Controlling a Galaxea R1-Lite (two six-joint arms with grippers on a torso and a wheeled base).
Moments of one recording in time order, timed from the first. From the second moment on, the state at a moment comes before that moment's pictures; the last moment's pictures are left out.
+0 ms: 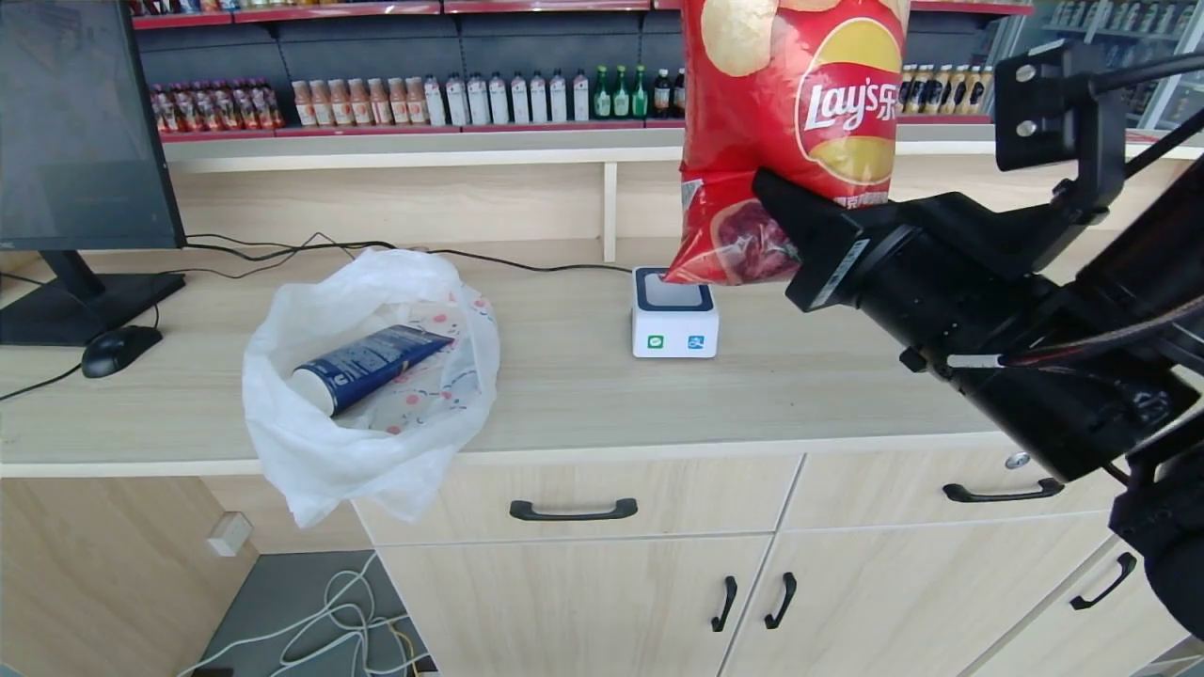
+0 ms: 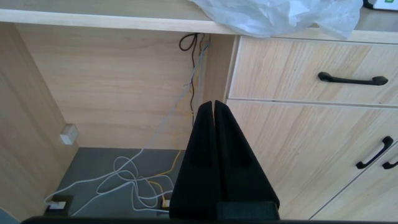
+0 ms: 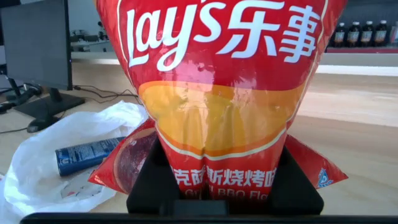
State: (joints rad) left arm 0.00 0.00 0.00 -0.01 0.00 0.01; right arm 0.70 1.61 -0.86 -1.14 -0.18 -0.06
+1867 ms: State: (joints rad) left arm 0.00 0.00 0.00 -0.01 0.00 0.01; right arm 0.24 1.46 -0.59 -1.27 -0.01 -0.05
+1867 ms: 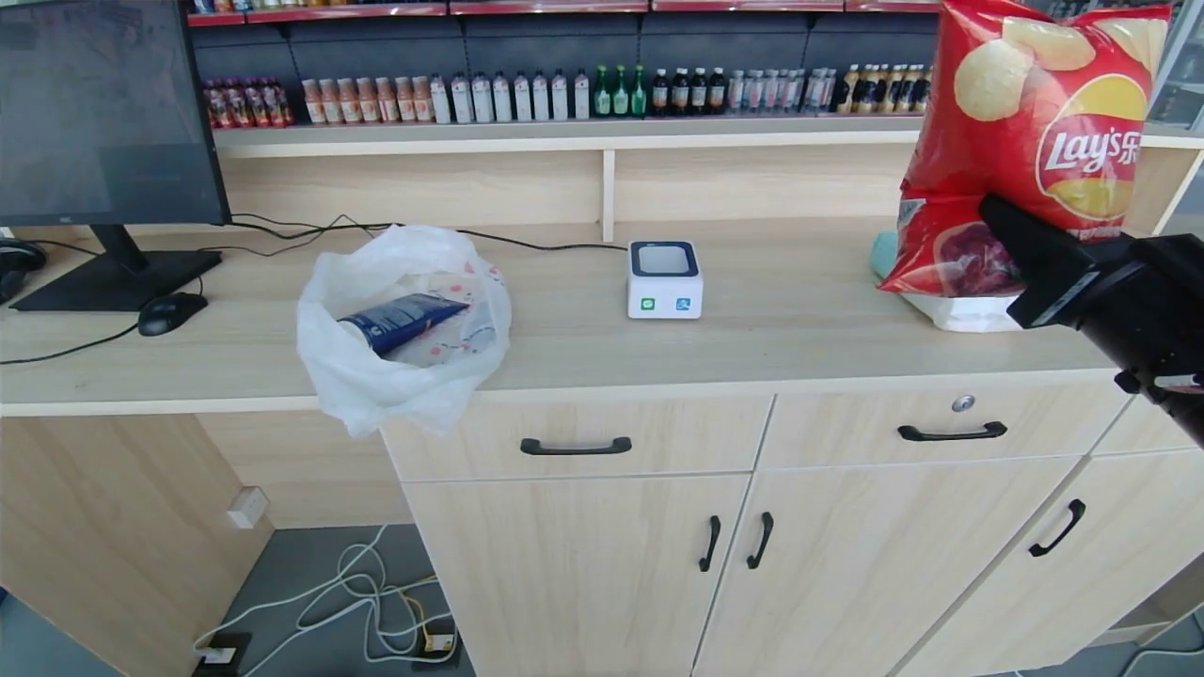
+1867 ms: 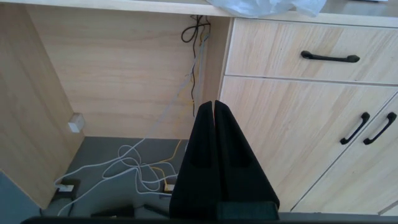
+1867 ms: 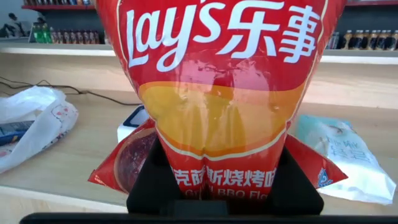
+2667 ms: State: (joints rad) left arm 0.00 0.00 0.00 -0.01 0.00 0.01; right arm 0.25 1.45 -0.54 -1.28 -0.01 -0.04
